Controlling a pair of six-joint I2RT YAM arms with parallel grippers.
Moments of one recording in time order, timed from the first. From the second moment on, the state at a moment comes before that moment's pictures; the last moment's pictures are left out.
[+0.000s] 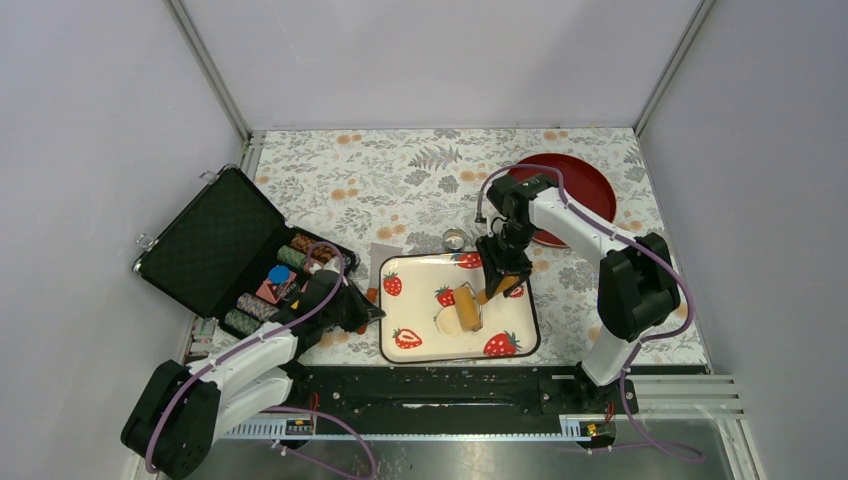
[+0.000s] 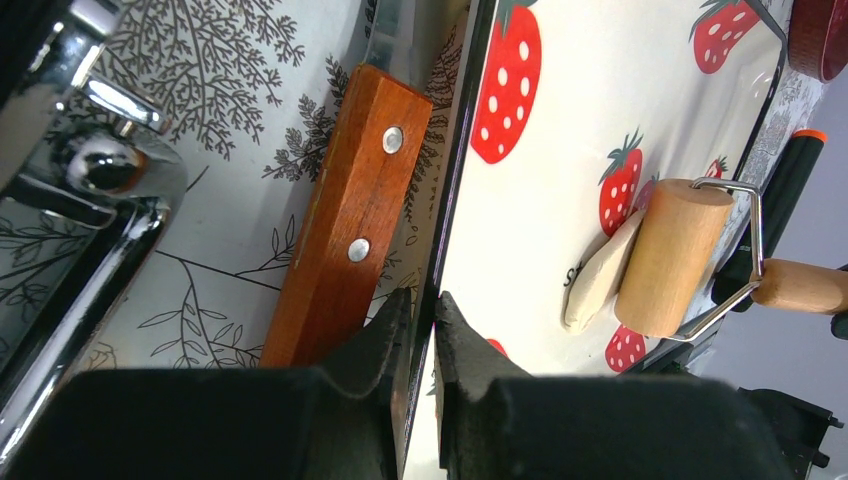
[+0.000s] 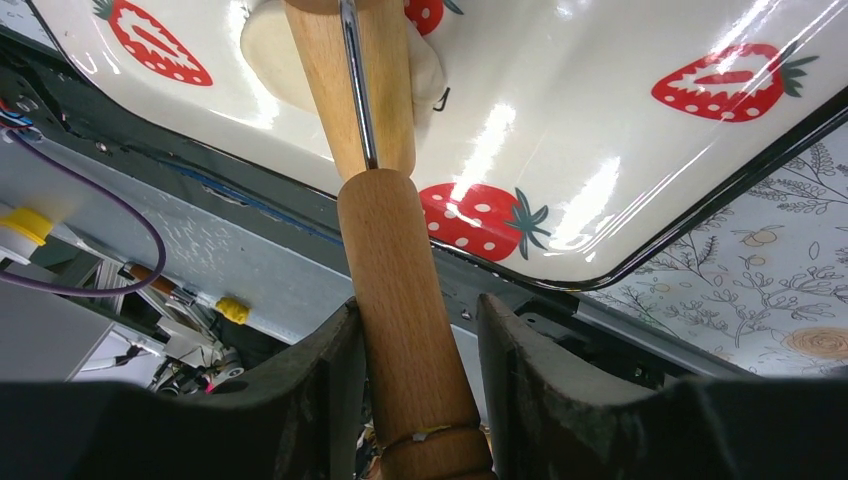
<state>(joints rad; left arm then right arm) -0.48 0.94 0.20 -0.04 0.19 -1.00 0.49 1.74 1.34 -1.26 -0.36 0.19</state>
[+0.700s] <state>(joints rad) -0.48 0.94 0.20 -0.04 0.19 -1.00 0.47 1.74 1.34 -1.29 -0.33 0.19</state>
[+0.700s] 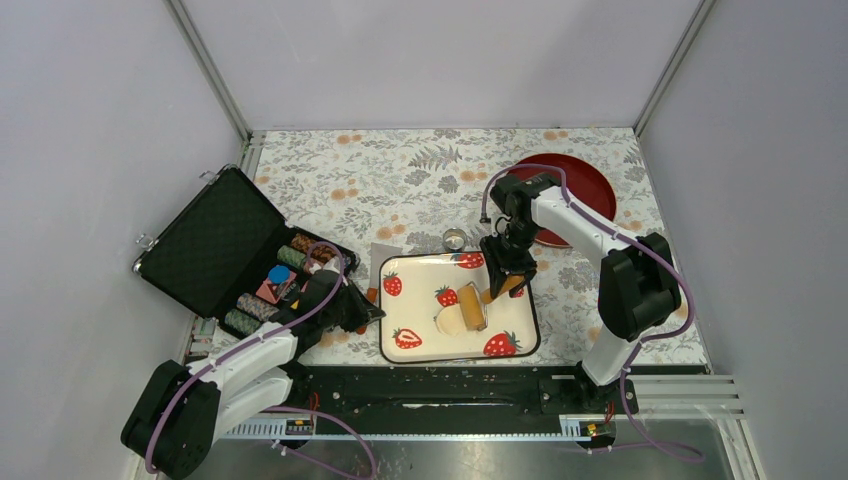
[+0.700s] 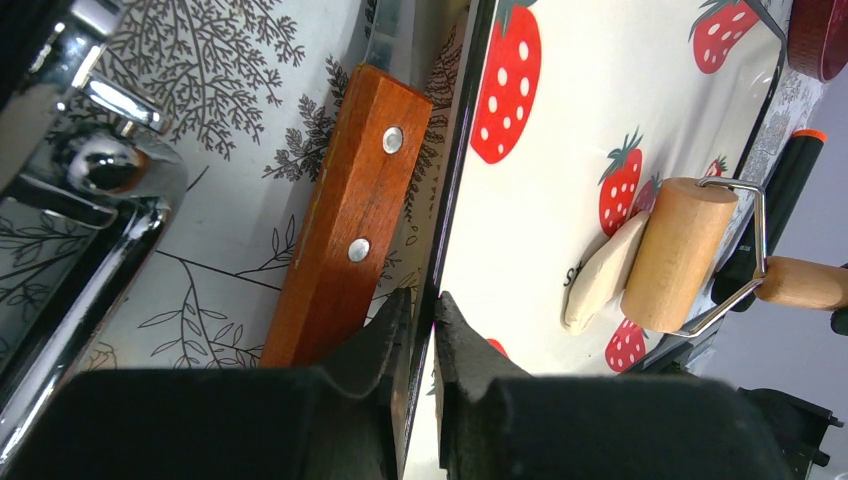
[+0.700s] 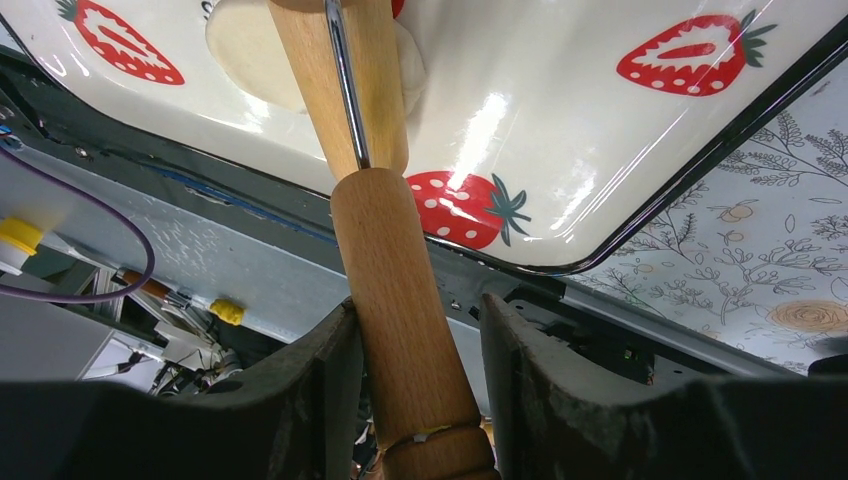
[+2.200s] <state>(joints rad) -0.47 0.94 0.19 -0.03 0.19 -1.00 0.56 1.69 1.47 -1.35 0.05 0.21</state>
